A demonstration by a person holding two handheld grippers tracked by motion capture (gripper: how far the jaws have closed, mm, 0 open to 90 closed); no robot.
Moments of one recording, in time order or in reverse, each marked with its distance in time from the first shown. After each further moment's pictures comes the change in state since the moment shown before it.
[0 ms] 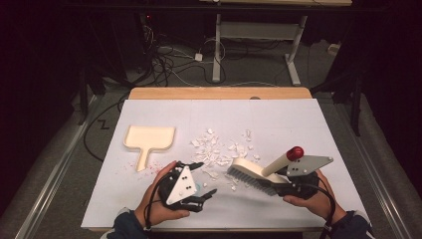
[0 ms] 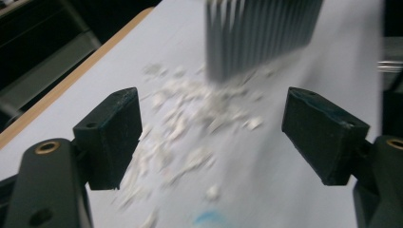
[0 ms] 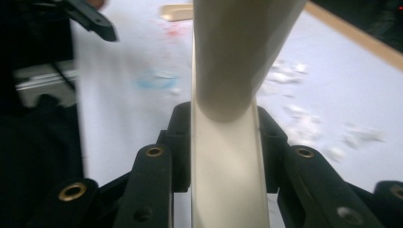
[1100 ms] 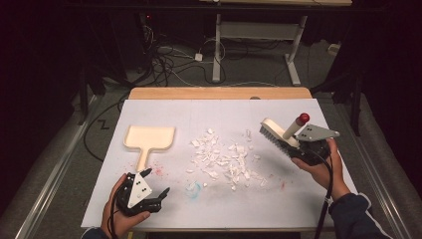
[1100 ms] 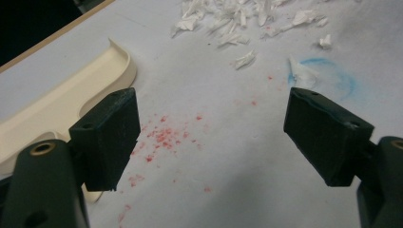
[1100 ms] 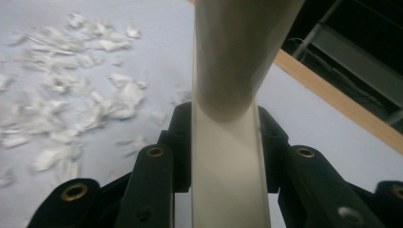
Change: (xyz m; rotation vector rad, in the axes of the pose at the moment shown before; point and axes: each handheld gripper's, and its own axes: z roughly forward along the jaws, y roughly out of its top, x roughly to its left) left arm 0.020 -0.095 -0.042 0.162 0.240 -0.190; right arm -0.081 -0.008 -0.004 0.118 -0.461 0.060
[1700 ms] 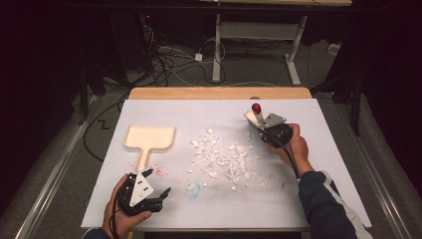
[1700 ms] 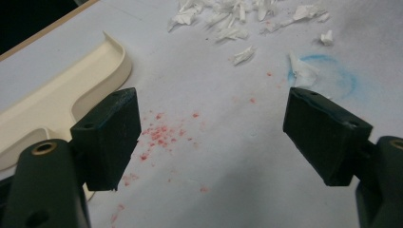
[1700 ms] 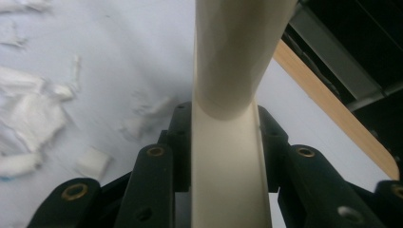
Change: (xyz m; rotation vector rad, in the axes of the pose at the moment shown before) left arm 0.000 0.001 0.006 0.014 -0.004 -0.001; right arm 0.009 0.023 0.110 0.156 -0.147 -0.125
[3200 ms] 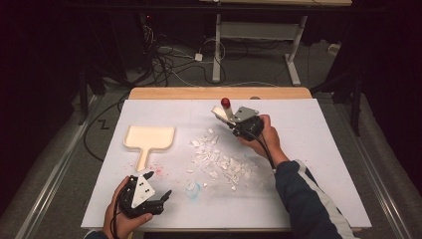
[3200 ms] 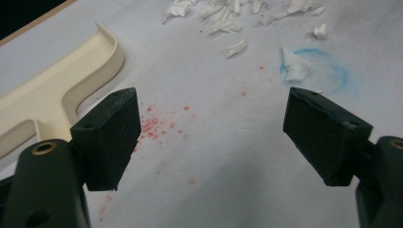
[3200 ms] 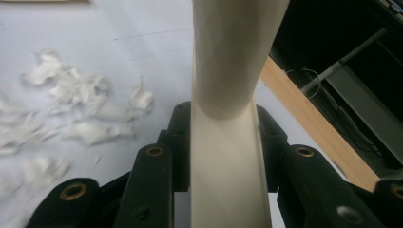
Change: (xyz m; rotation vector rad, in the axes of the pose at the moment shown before) left arm -0.005 -0.001 -0.001 0.021 -0.008 -0.019; right arm 0.036 0.068 0.028 -0.163 0.142 -0.075
